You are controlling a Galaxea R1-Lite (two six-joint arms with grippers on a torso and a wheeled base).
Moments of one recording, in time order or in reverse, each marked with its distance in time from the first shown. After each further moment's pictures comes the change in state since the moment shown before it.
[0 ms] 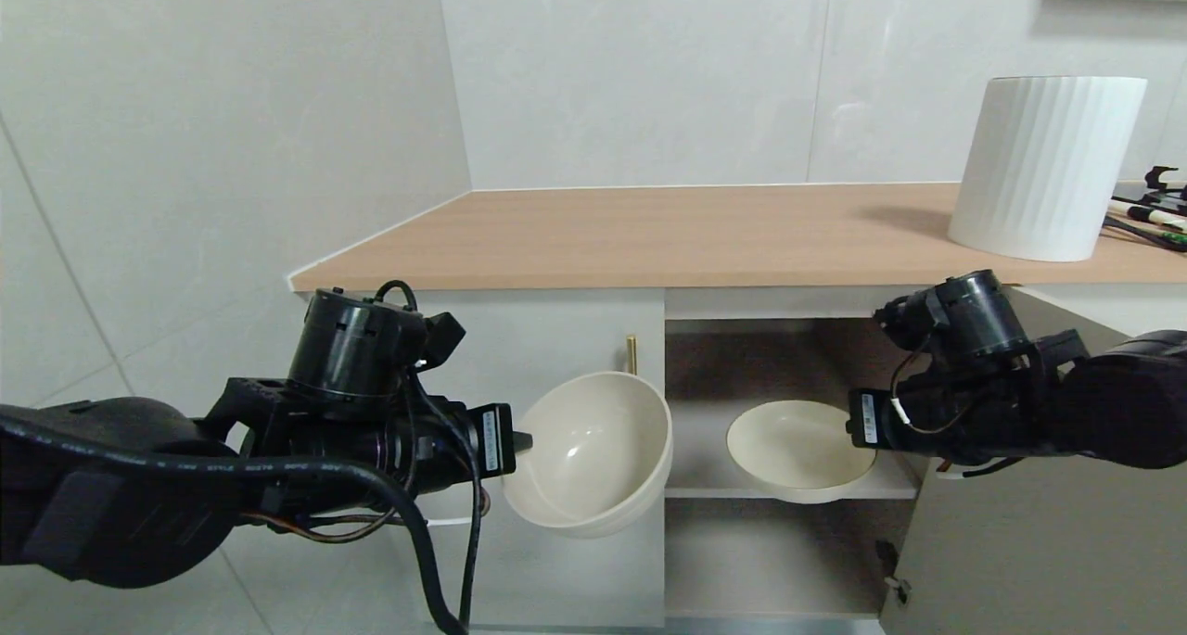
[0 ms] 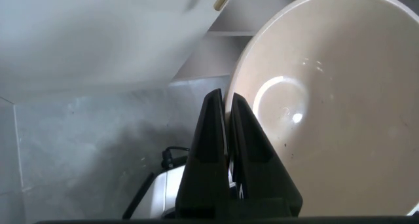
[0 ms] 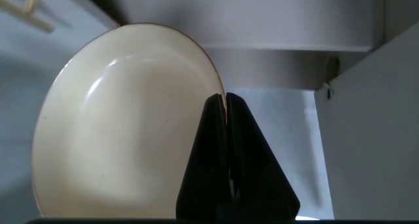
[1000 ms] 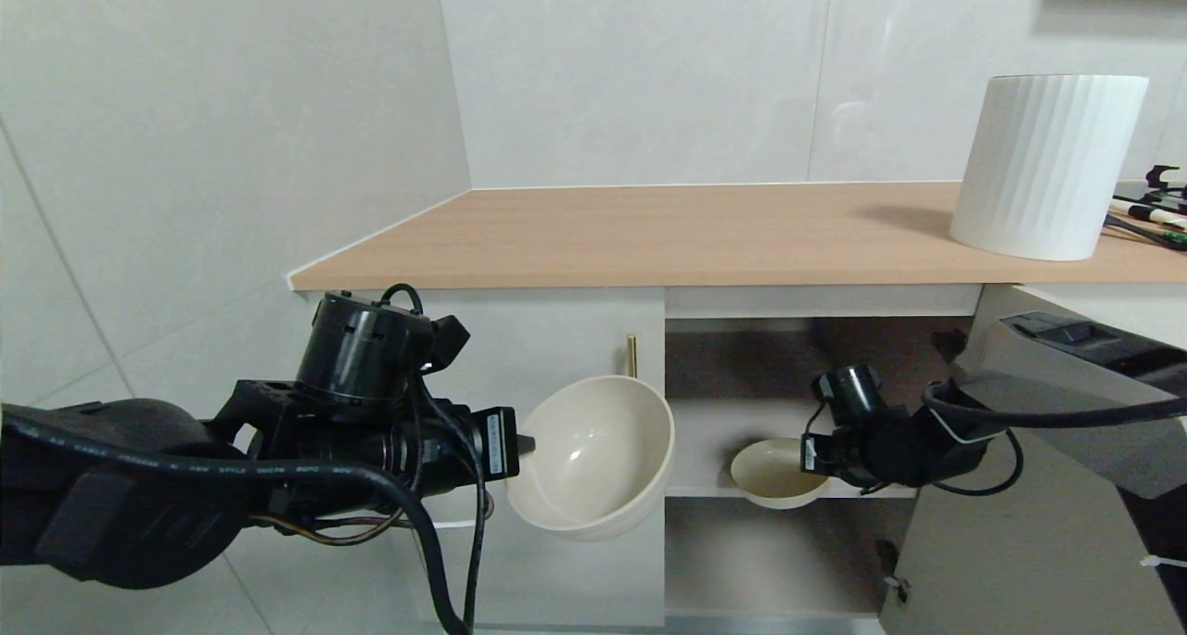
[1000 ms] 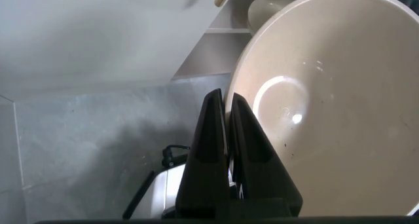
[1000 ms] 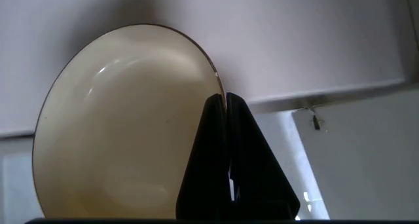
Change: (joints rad) left arm -0.010 0.010 0.001 -0.001 0.001 -0.001; right arm -0.120 0.654 -0.255 -0.318 -0.146 0.000
